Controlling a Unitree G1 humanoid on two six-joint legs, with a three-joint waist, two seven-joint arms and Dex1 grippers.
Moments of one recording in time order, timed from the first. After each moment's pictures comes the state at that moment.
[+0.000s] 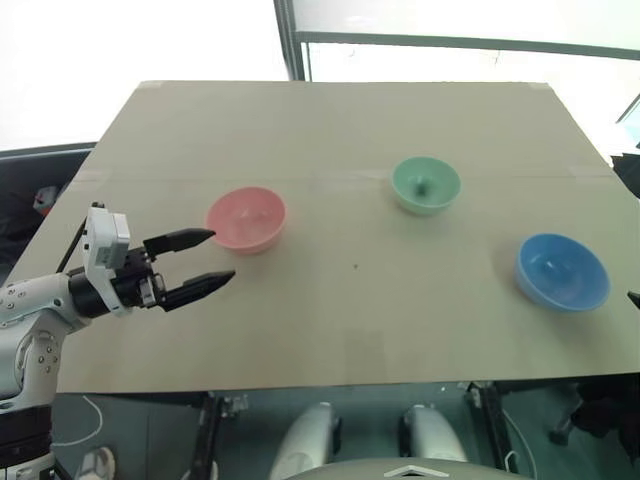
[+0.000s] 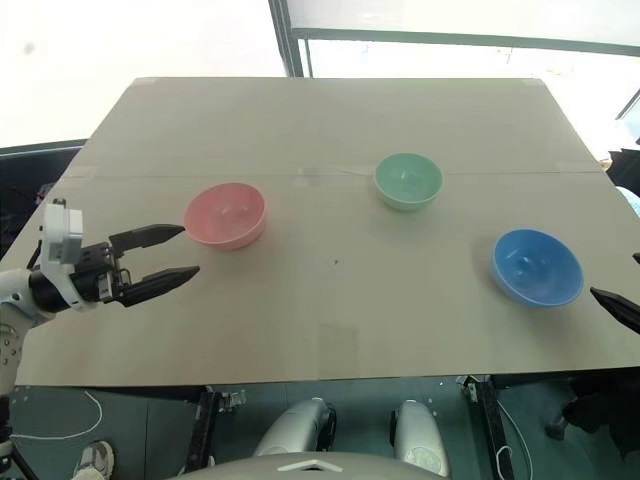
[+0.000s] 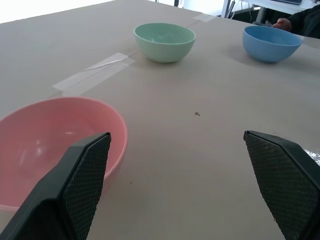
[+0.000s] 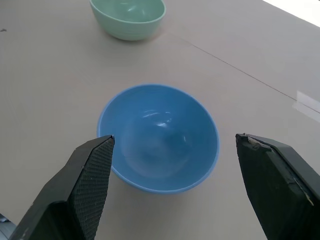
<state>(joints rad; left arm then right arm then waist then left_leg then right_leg) -0.02 0.87 0.46 -0.12 -0.67 0.39 -1.25 0.41 -0.88 -0.95 -0.28 0.54 0.43 1.14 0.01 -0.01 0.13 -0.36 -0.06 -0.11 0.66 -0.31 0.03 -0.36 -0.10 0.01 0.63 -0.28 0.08</state>
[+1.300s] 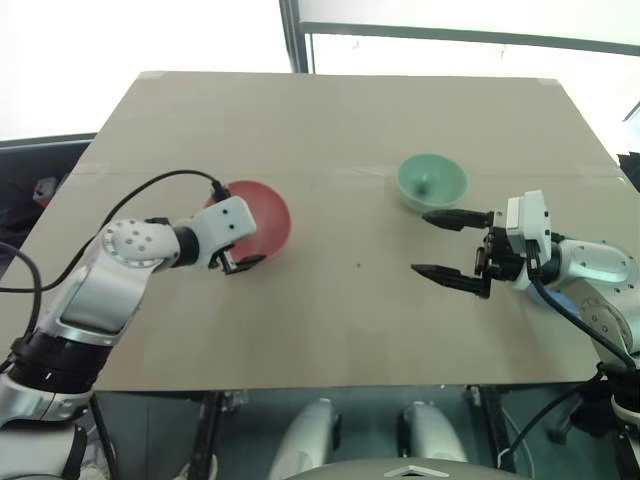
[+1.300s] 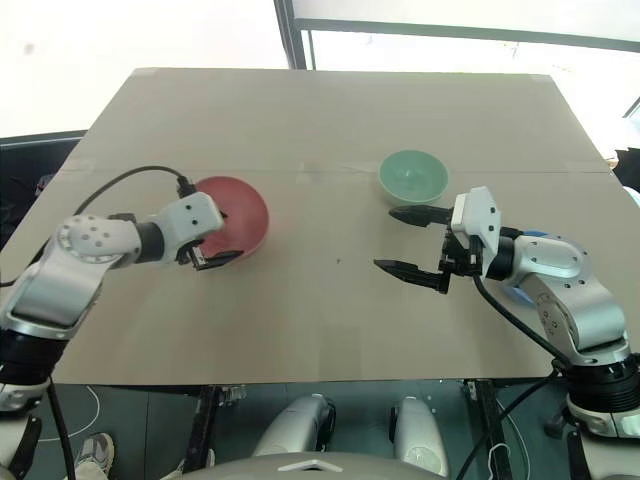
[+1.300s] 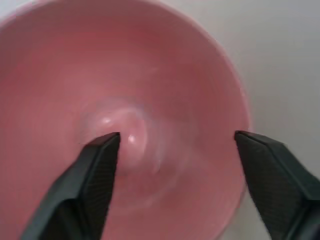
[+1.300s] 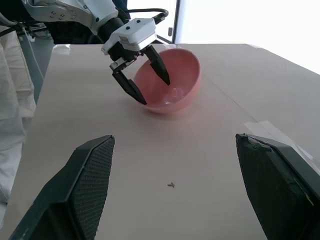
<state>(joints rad) -0.42 1.00 -0.17 -0.16 -0.03 0.49 -0.91 -0.30 -0.66 -0.03 -0.36 0.55 0.36 1.04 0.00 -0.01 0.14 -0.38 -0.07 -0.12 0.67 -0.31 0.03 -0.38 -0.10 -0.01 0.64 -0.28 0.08</state>
